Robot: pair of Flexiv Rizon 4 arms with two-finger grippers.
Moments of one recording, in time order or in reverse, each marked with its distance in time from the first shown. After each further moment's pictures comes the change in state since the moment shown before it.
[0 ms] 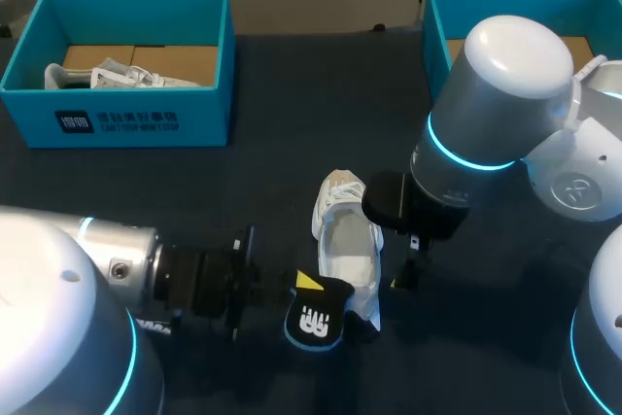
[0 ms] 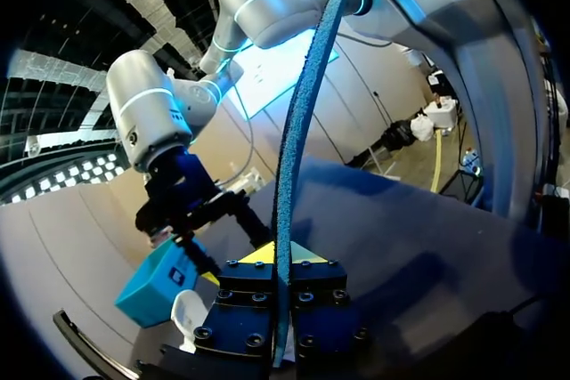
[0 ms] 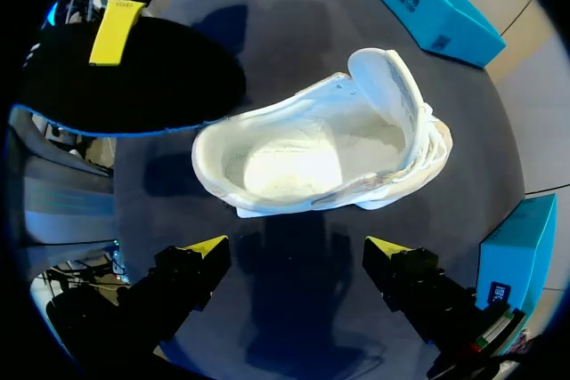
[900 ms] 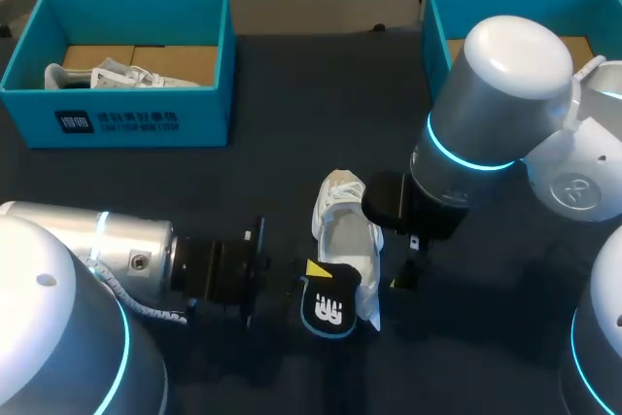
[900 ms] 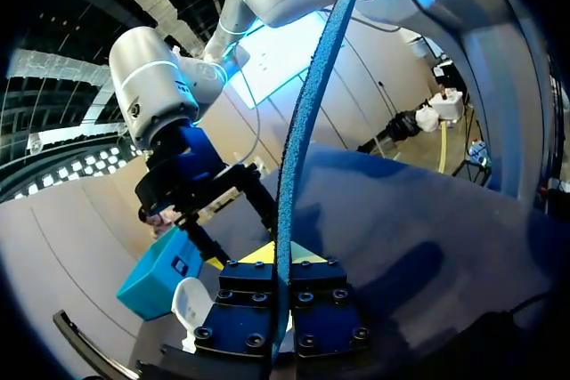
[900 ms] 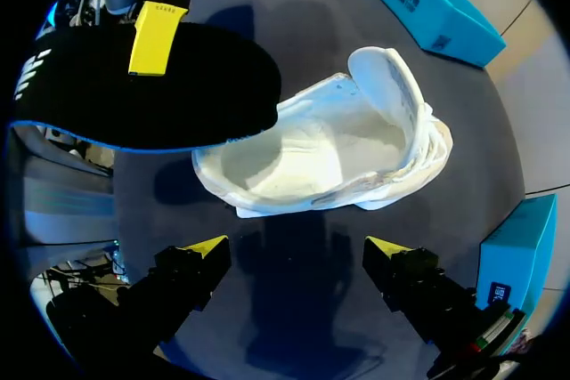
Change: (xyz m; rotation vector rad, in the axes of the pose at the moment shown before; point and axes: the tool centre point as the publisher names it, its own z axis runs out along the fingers) left arm -0.014 0.025 0.013 -0.045 -0.018 0.004; right arm 0.000 0.000 0.001 0.000 0.000 0.000
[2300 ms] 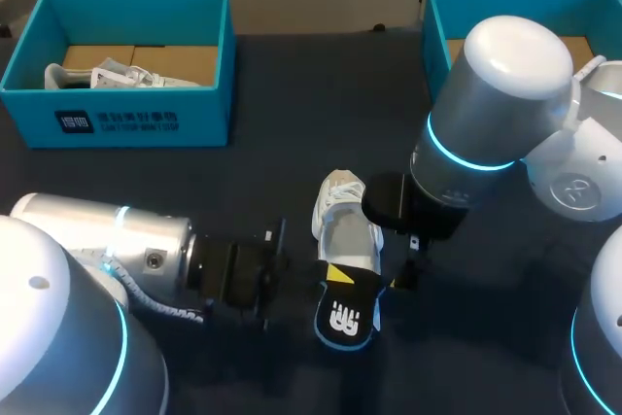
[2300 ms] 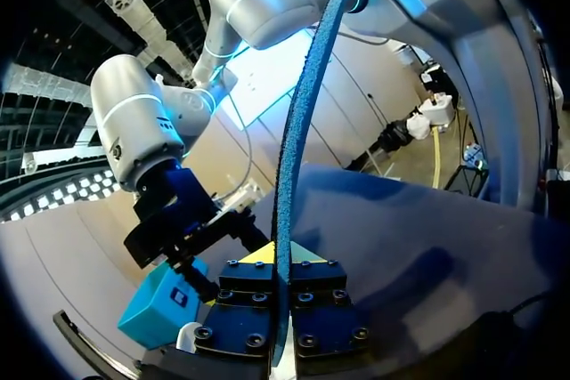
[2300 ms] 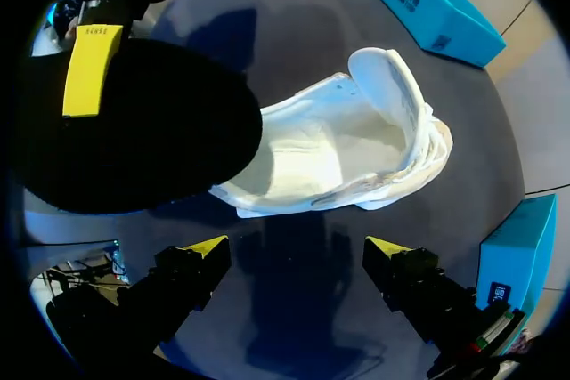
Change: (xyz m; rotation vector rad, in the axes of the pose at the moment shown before) left arm 0.000 -0.034 0.021 0.092 0.034 0.061; right arm 0.000 0.000 0.000 0.000 0.000 0.000
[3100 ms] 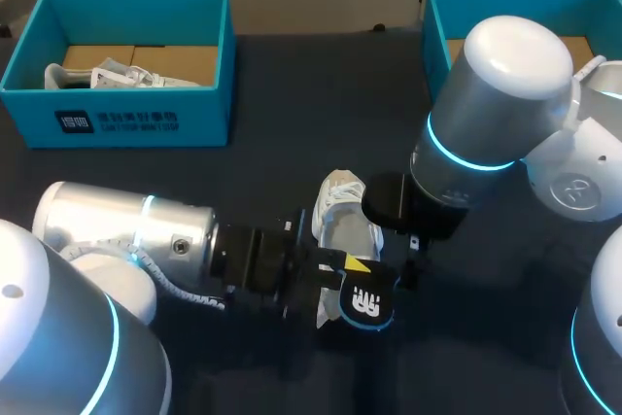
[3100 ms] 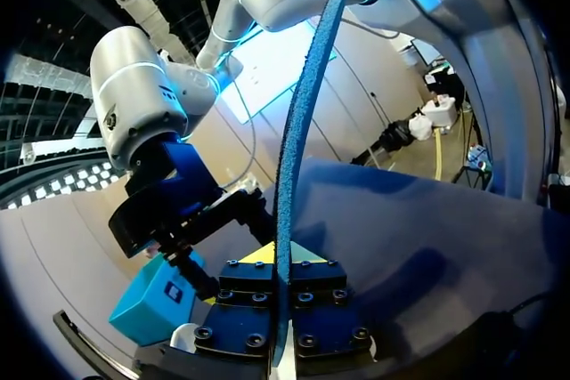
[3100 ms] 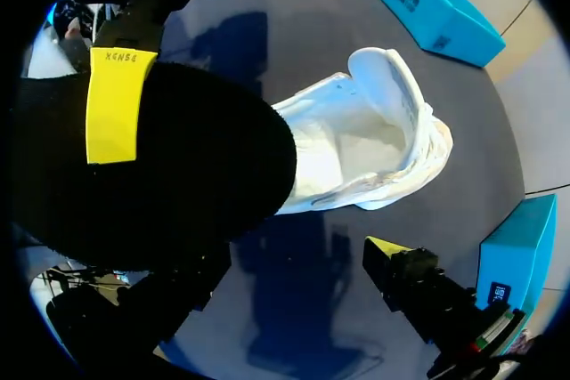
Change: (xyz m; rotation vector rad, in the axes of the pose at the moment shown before) left arm -0.012 0.020 0.022 -0.015 0.012 -0.035; right arm 0.000 0.000 0.000 0.000 0.000 0.000
